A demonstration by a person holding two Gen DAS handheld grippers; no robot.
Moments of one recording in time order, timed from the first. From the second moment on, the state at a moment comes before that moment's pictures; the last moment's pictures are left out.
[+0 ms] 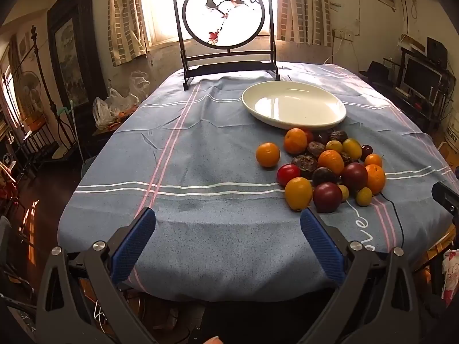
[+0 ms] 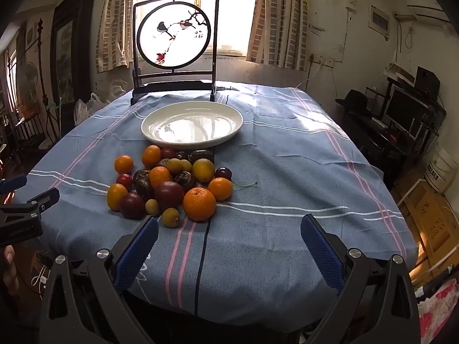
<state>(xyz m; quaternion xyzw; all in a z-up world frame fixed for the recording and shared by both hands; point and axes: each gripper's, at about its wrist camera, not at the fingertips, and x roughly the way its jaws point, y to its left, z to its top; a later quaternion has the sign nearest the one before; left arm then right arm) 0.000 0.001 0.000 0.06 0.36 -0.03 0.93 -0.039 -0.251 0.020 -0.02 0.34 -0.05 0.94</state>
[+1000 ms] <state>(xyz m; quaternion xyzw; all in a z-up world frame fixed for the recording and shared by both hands) 0.001 0.003 -0.004 0.06 0.36 -0.03 0.93 -0.045 -0.253 0.019 -0.04 0.32 -0.07 0.94</state>
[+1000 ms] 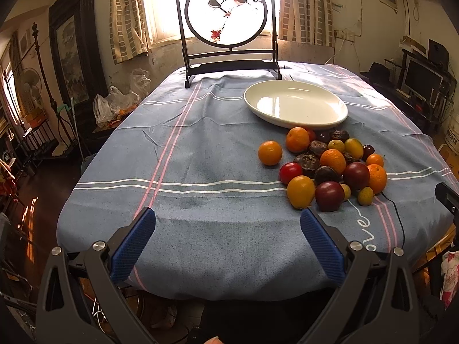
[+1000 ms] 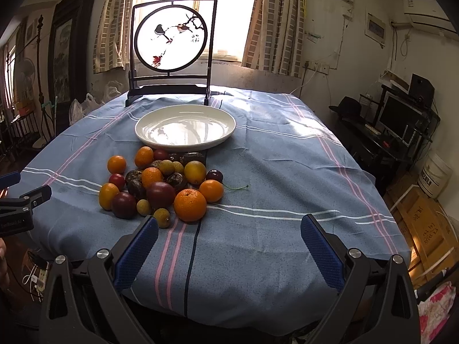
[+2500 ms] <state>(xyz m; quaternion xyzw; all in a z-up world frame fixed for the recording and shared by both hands) 0.001 0.009 0.001 0.06 0.36 -0.02 0.93 -0.047 -0.247 0.022 -0.05 0.32 -0.07 0.95</state>
